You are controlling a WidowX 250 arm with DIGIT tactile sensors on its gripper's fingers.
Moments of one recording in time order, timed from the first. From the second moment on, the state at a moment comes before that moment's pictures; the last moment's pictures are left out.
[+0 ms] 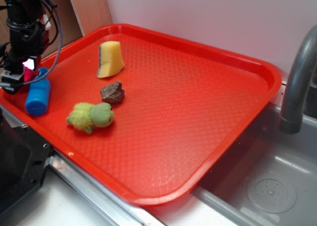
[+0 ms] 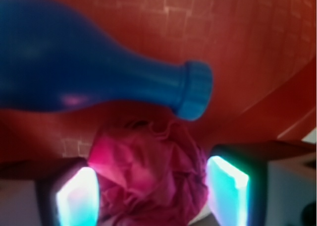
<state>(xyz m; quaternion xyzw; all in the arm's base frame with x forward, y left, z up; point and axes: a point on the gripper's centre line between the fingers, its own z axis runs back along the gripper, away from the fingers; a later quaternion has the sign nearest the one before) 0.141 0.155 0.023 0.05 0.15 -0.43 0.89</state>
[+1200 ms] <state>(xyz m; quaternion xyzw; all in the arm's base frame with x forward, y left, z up) 0.144 0.112 0.036 0.04 0.14 -0.46 0.87</state>
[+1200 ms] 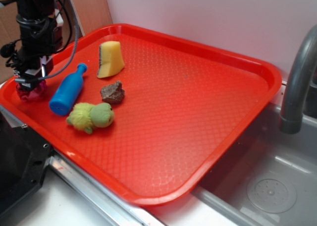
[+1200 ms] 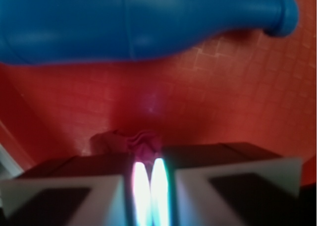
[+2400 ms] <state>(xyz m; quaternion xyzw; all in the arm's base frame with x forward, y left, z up) 0.122 0.125 0.050 -0.01 0.16 -0.37 0.91</state>
